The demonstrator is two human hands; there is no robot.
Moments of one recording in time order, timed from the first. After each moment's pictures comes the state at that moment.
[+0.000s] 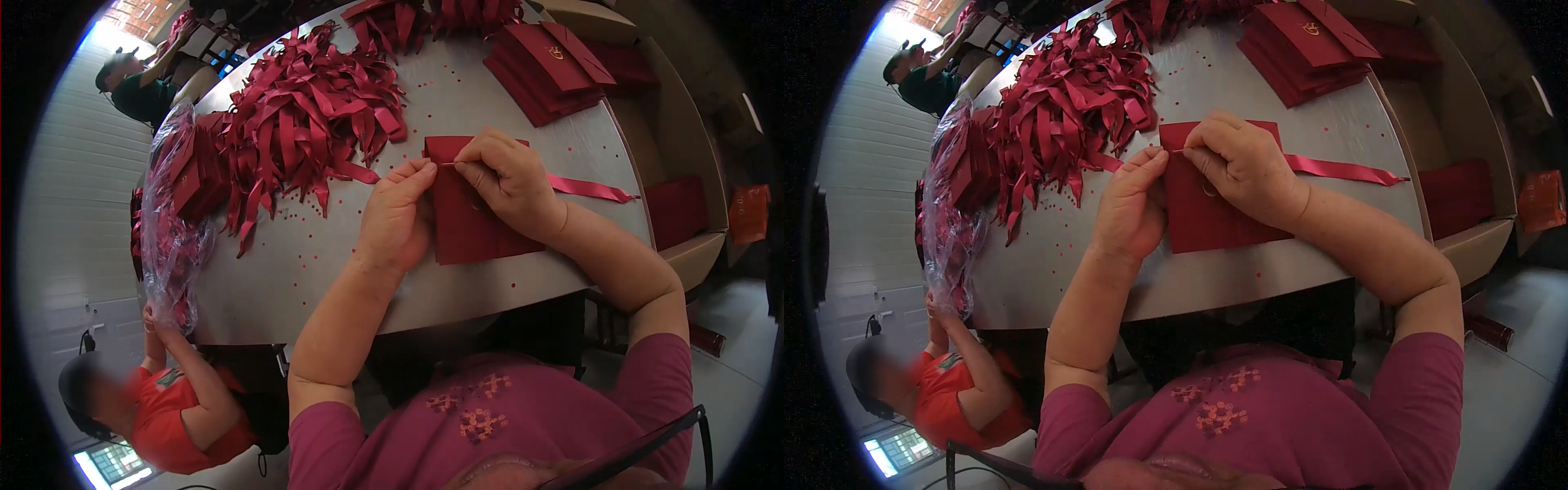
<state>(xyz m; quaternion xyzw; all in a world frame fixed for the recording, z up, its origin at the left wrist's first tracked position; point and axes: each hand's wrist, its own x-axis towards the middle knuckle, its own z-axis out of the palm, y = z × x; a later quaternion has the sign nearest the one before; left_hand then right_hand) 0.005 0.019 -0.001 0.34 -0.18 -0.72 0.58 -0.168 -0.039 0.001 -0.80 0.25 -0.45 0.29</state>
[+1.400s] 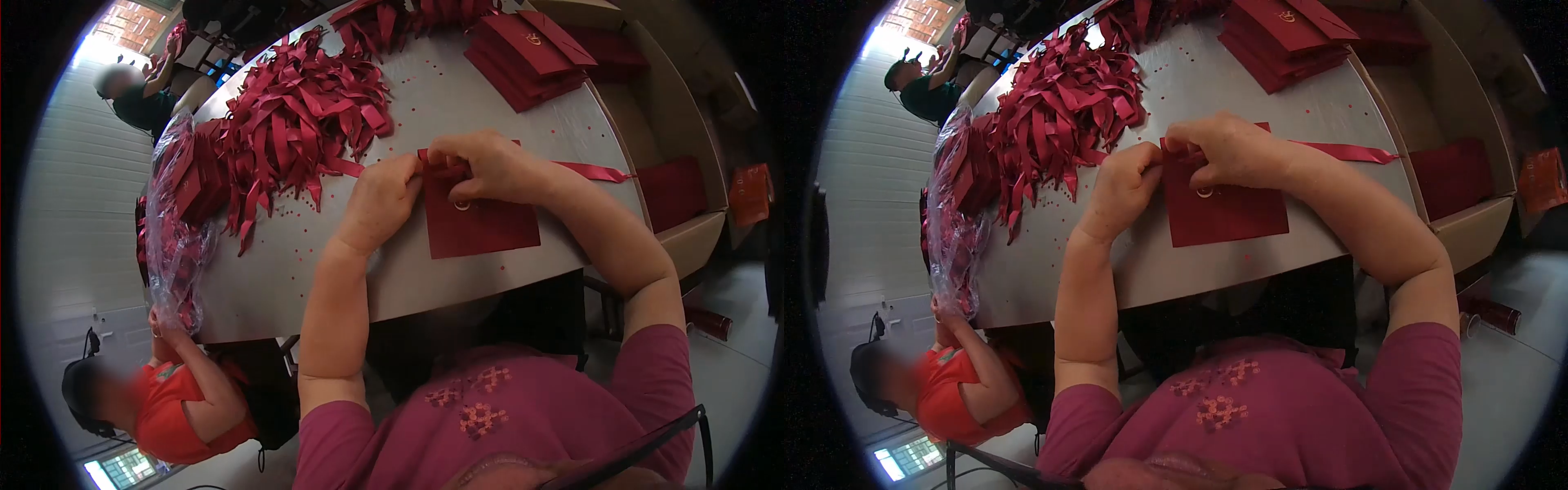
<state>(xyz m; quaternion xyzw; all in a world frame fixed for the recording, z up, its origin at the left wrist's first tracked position) 0.028 0.010 -0.004 0.52 -0.78 -0.19 0.30 -0.182 -0.054 0.012 -0.85 0.27 -0.18 0.41</state>
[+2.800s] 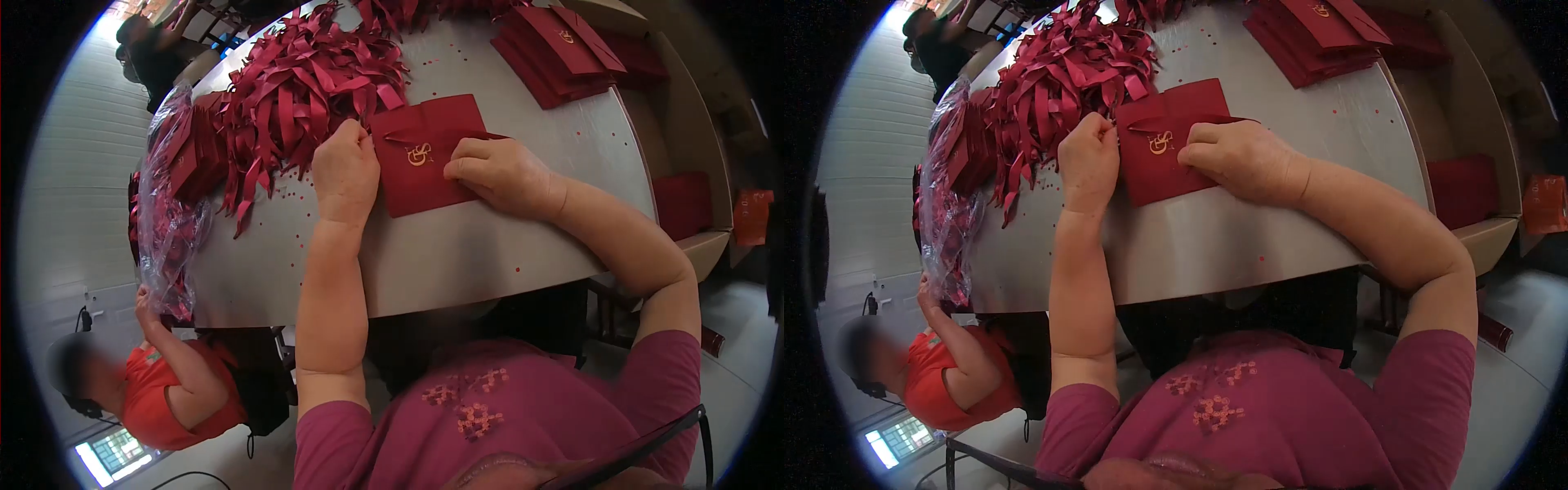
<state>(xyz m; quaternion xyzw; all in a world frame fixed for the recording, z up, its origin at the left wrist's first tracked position) 0.067 -0.002 -0.017 0.71 -0.64 -0.01 0.30 -0.170 -0.051 -0.028 -0.92 0.13 -0.29 0.23</state>
